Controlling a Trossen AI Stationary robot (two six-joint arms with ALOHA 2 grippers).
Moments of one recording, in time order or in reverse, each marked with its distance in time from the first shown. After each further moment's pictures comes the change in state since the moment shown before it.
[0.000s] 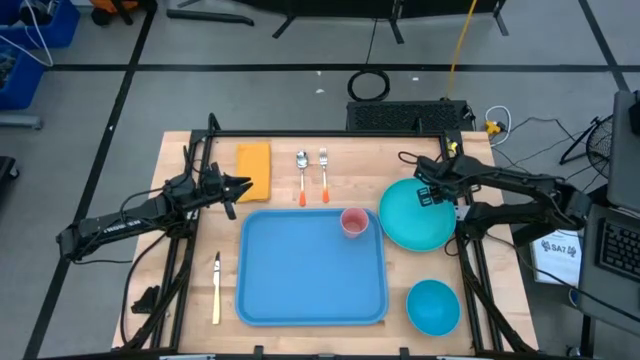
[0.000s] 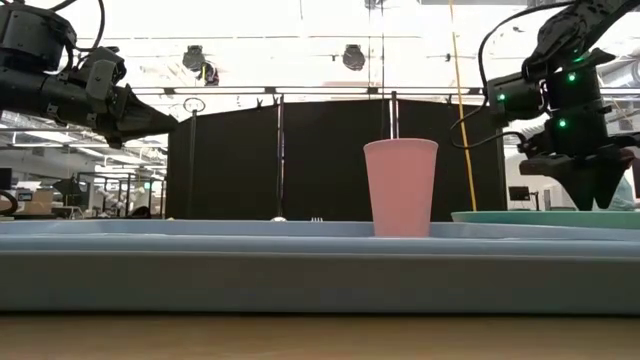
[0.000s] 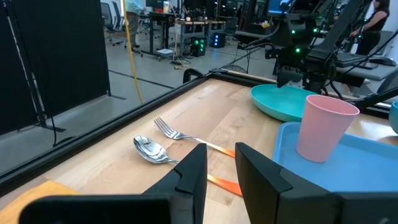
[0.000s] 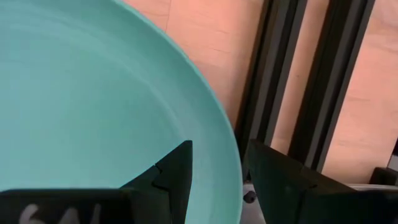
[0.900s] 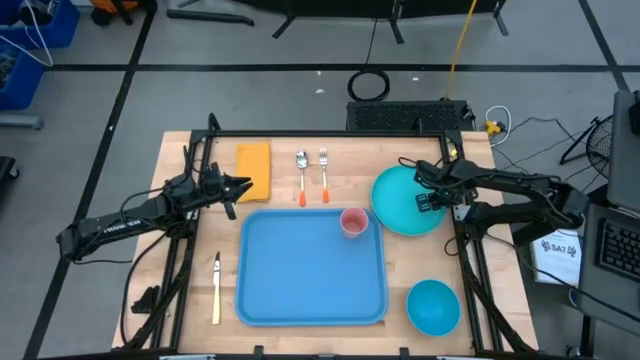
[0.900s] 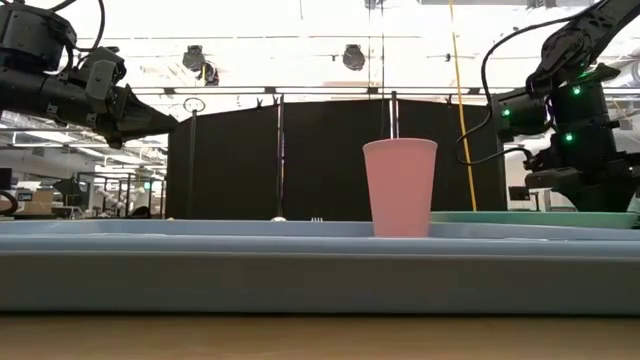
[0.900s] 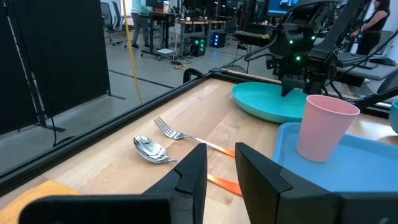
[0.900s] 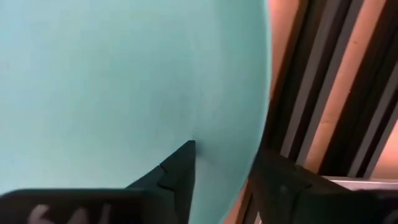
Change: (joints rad) left arm 0.000 0.000 0.000 -0.001 0.000 0.000; right arm -0.008 0.027 -0.084 0.090 -0.107 0.006
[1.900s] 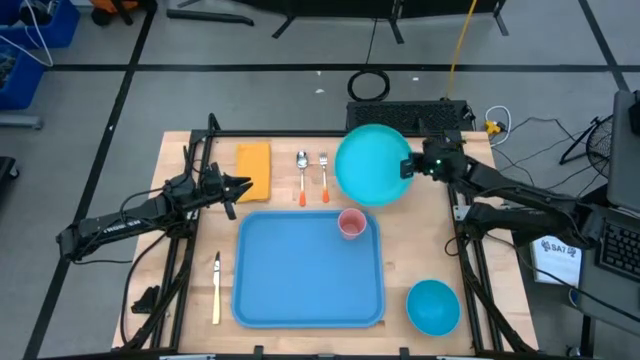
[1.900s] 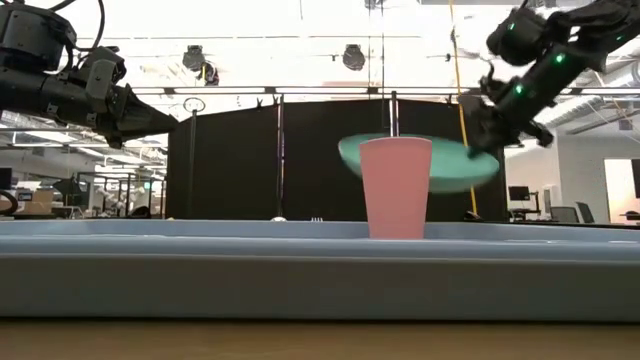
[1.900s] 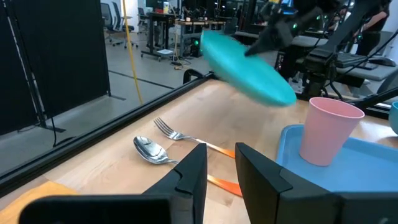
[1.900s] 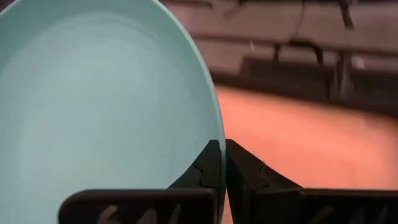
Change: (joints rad) left arm 0.000 0.000 0.000 0.003 0.000 0.000; right arm 0.019 -0.301 -0.002 0.792 0.157 -0.268
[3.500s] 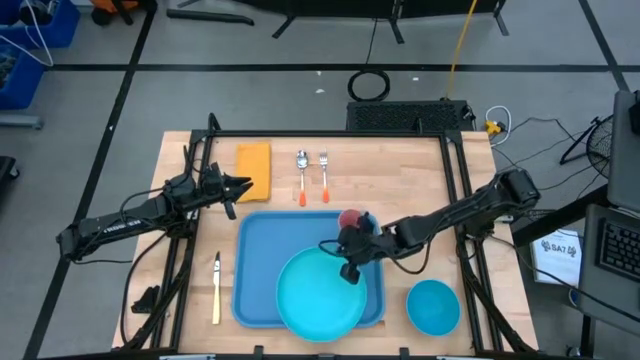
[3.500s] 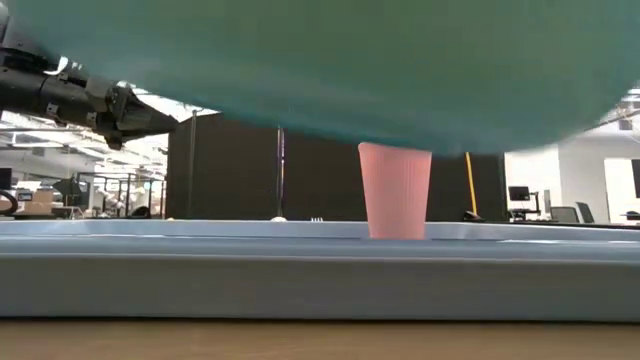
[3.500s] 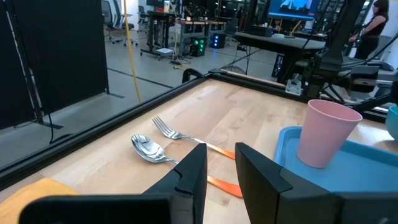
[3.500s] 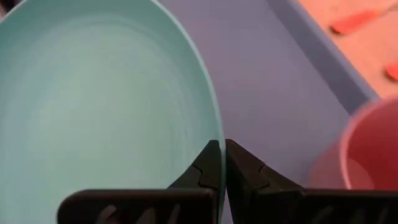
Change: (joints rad) left arm 0.000 0.000 0.000 -0.001 0.001 -0.025; right arm 0.932 0.817 0.592 -0.032 -0.037 0.158
